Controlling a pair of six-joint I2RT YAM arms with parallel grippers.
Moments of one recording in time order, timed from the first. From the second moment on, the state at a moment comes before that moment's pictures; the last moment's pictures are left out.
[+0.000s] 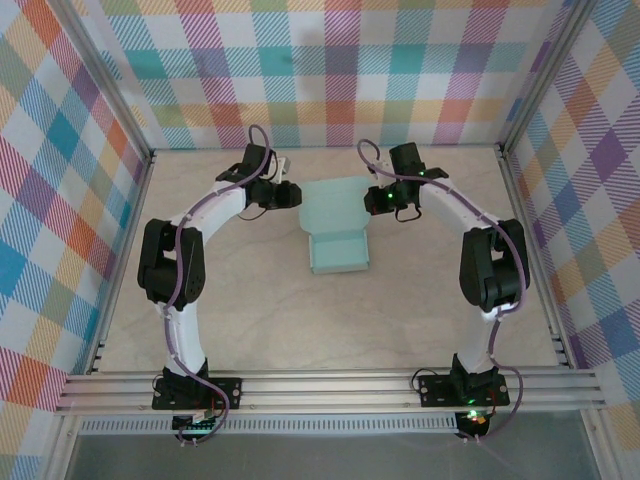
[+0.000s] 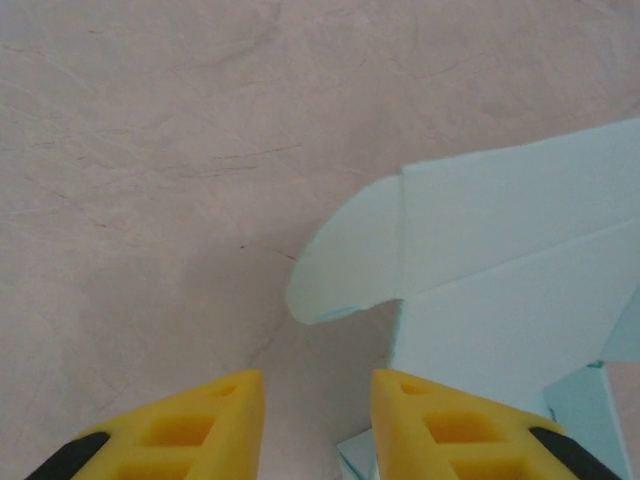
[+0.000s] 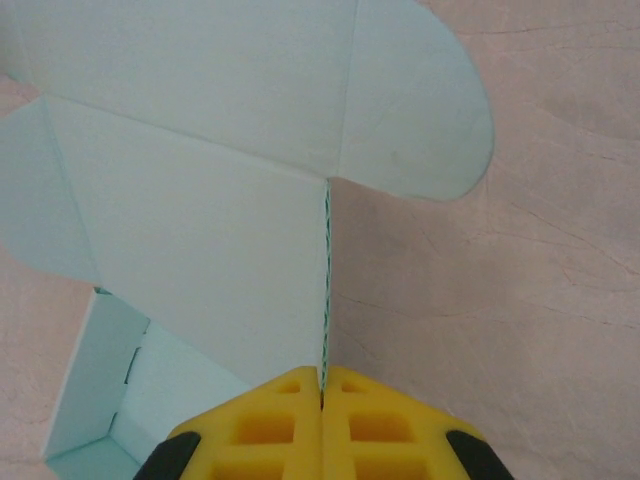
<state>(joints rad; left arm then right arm) -0.30 1.98 1.57 -0.50 0.34 -0.31 0.31 1.92 1.54 -0.62 -0.36 0.05</state>
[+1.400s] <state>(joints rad) -0.47 1.83 1.36 -0.31 0.17 -0.32 0.41 1.76 1.28 -0.40 -0.10 0.21</state>
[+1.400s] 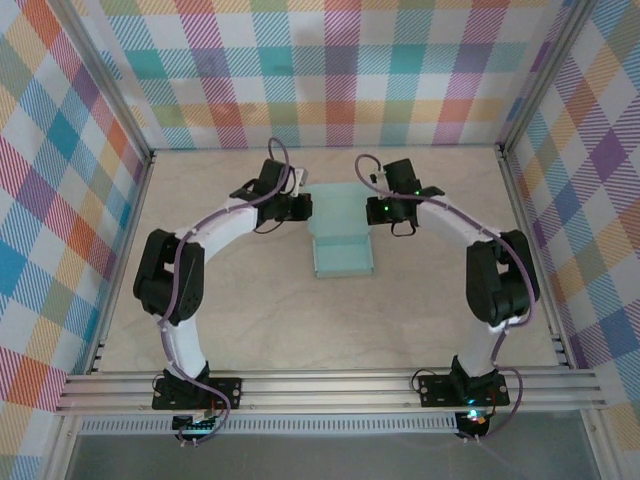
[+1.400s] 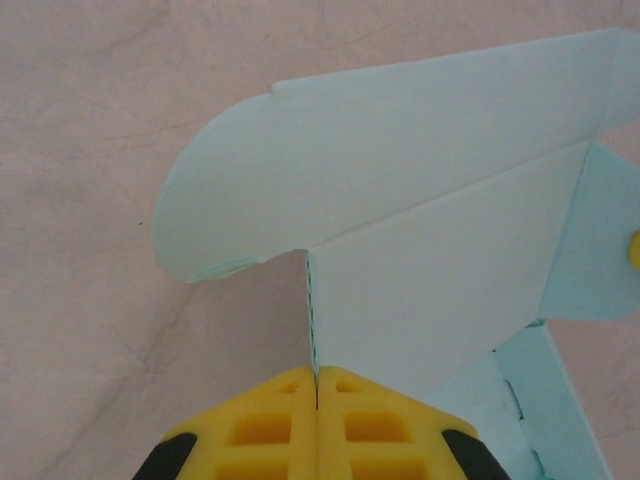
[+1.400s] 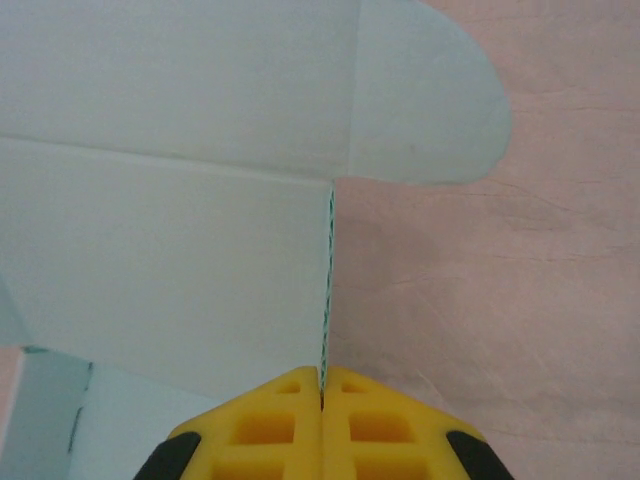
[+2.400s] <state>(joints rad) -0.70 1.67 0.93 0.31 -0.30 -0.17 0.40 1.42 1.04 -0.22 0.01 0.22</state>
